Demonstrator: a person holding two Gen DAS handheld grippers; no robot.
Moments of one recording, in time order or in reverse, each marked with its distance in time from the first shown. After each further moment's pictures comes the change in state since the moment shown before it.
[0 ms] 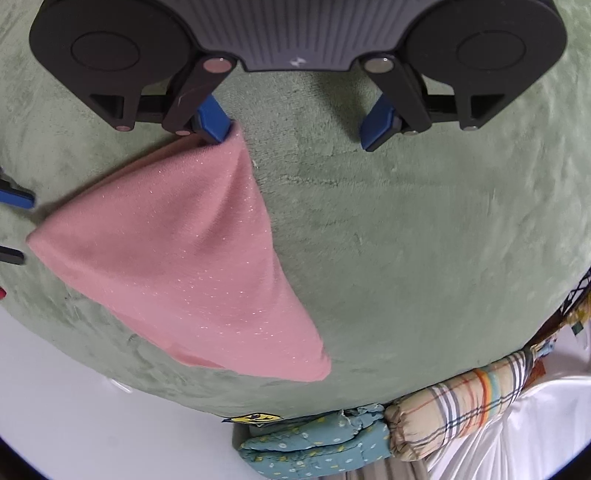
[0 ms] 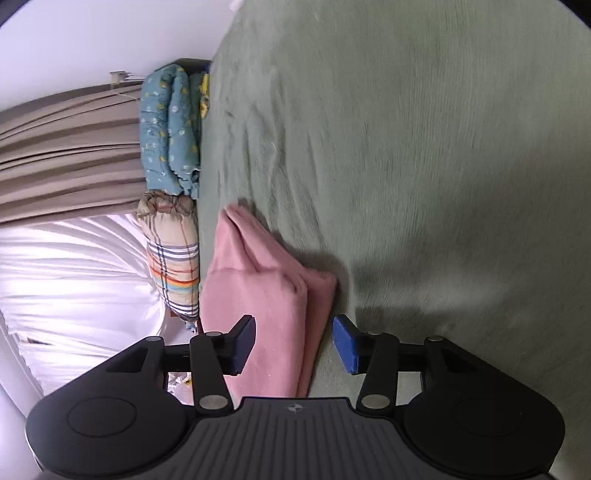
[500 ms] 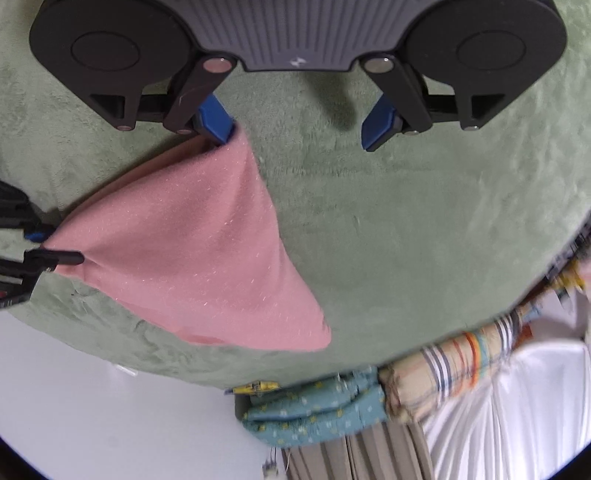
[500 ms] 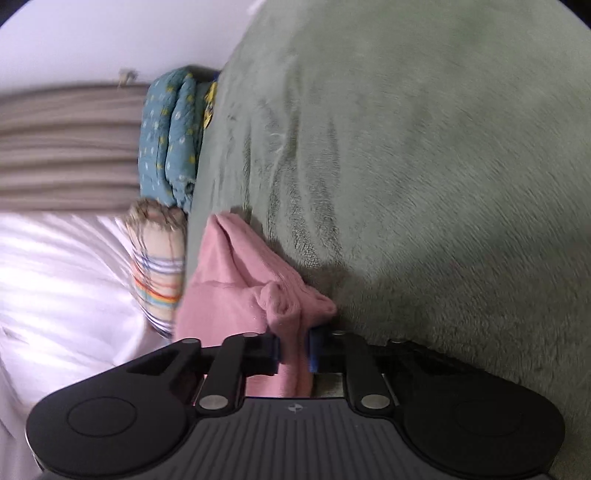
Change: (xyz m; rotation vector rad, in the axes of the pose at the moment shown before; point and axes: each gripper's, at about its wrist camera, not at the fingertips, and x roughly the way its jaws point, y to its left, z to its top) left arm -0.015 -0.027 -0.023 0.084 -0.193 0.097; right arm 0.027 0.004 0.000 -0.056 -0.076 0.027
